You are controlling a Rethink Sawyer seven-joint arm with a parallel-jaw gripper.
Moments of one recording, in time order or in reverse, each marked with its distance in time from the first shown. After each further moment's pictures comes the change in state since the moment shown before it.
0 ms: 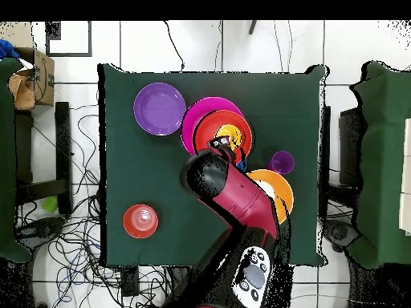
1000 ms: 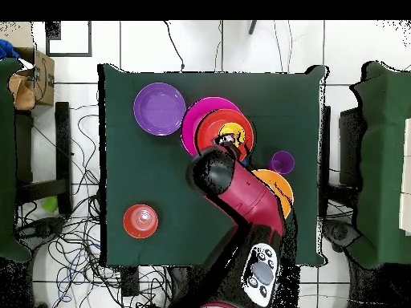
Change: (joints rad) arm -0.029 0.005 0.011 -0.016 -0.014 0.000 0.000
